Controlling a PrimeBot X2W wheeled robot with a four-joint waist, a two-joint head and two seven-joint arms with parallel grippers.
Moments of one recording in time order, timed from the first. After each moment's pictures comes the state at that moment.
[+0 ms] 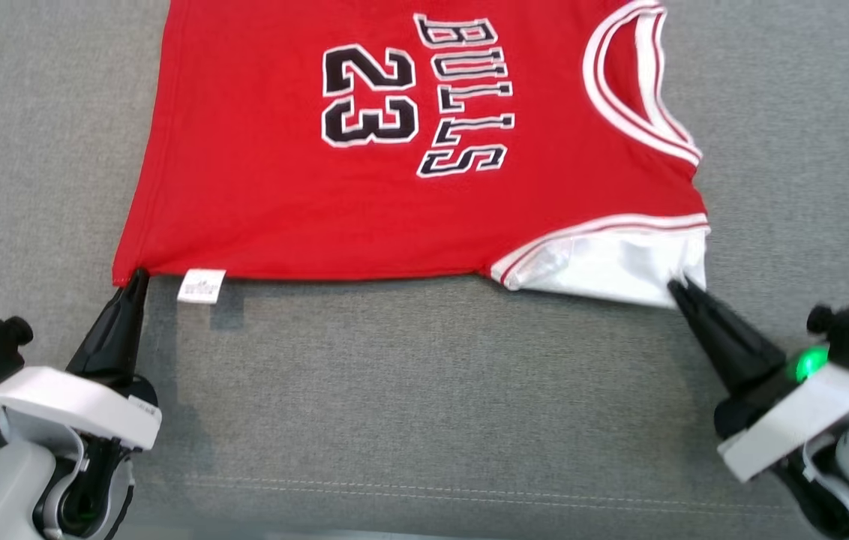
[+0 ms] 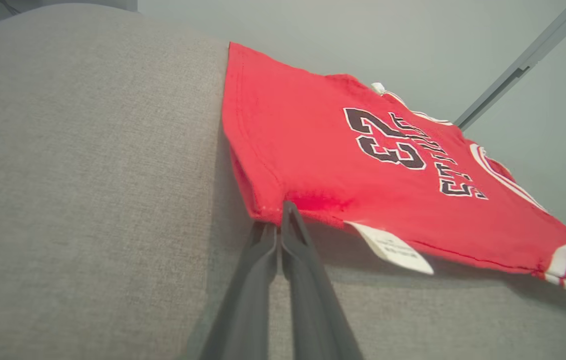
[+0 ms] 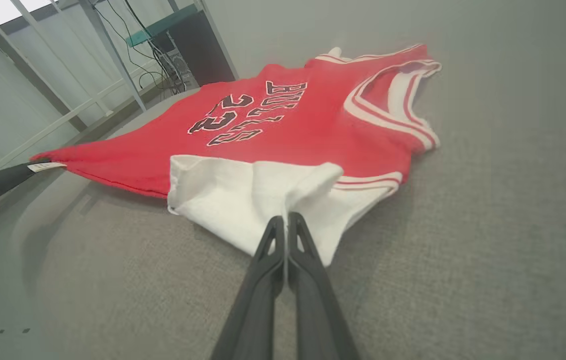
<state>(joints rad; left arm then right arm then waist) -0.33 0.55 -0.49 0.26 -1.08 0.00 -0.25 -0.41 -0.61 0.68 0.13 0.86 0.13 -0.25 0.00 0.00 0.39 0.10</state>
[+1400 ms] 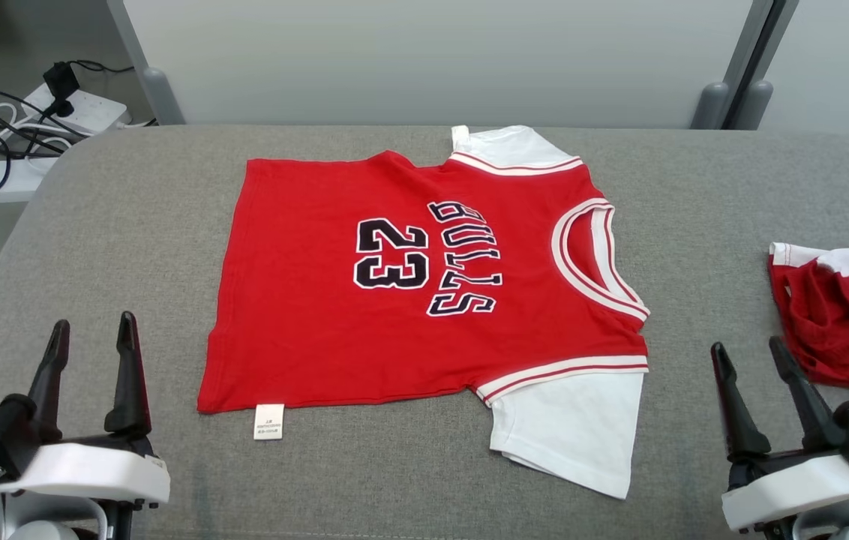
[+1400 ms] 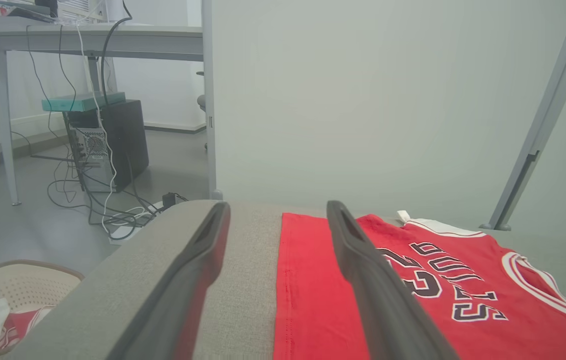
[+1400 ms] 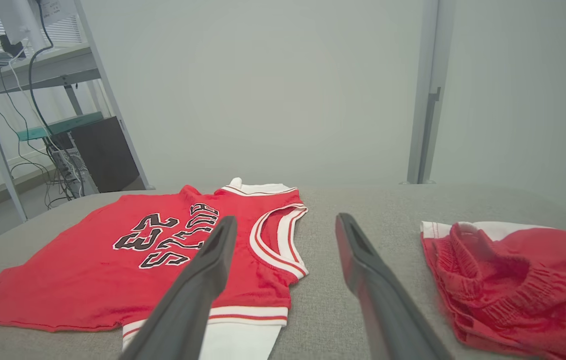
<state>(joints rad) -0.07 0.47 -0.28 -0.01 -0.67 0.32 -0.26 -0.05 -0.17 0.06 0.15 0.30 0.13 -0.23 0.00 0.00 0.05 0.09</state>
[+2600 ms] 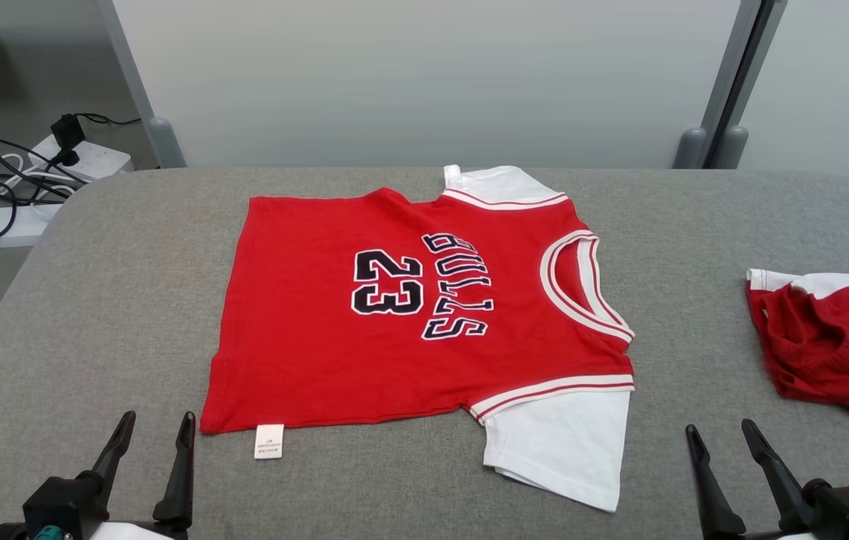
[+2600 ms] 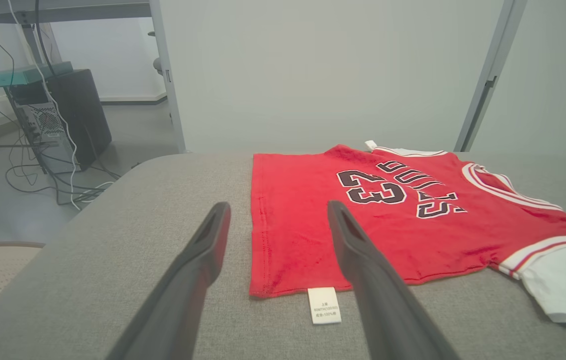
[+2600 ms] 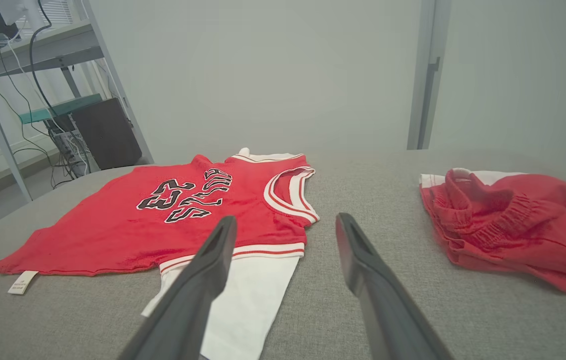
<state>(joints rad) 0.06 0.31 -0.18 0.20 -0.42 0.05 -0.26 0.13 -0.08 0.07 0.10 0.24 0.13 -0.19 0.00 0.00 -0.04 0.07</state>
